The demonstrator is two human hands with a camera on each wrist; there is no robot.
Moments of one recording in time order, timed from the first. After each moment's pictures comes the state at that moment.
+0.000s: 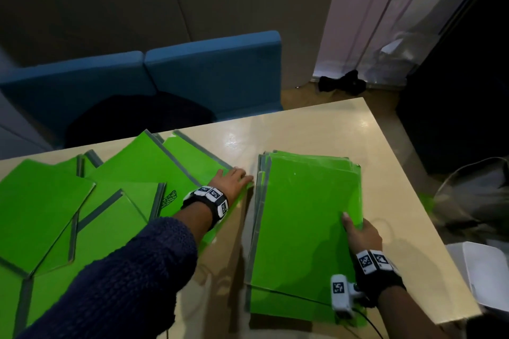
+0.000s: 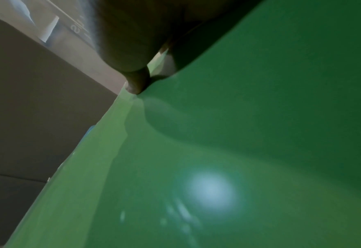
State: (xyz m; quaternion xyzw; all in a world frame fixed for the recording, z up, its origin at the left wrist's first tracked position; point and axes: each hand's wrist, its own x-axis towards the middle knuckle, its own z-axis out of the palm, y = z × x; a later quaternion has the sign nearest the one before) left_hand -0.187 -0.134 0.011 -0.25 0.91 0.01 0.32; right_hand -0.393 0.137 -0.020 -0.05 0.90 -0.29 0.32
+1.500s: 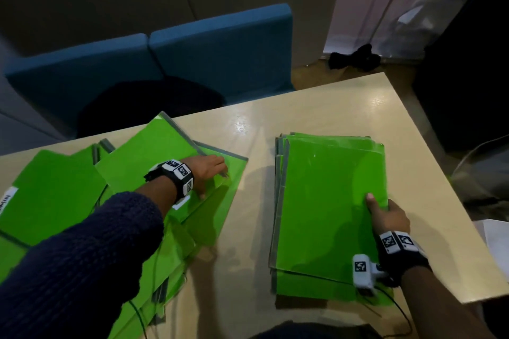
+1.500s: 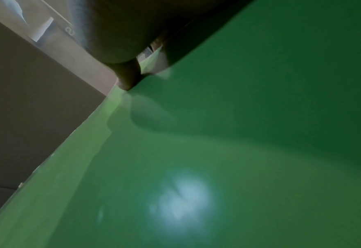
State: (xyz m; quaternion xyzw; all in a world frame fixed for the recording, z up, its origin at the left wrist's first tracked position) left_hand -0.111 -0.199 0.056 -0.13 0.90 0.02 0.41; right_hand -0.385 0.133 -0.007 -0.01 0.91 -0.29 0.30
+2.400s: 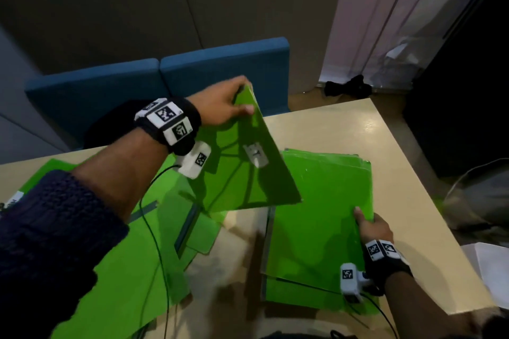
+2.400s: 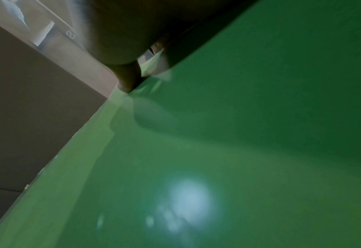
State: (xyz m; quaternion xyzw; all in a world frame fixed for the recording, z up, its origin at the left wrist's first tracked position) left_hand -0.187 -0.193 0.237 -0.29 0.91 0.30 -0.01; right_hand -0.388 0.138 -0.012 -0.02 0.89 -0.32 0.33
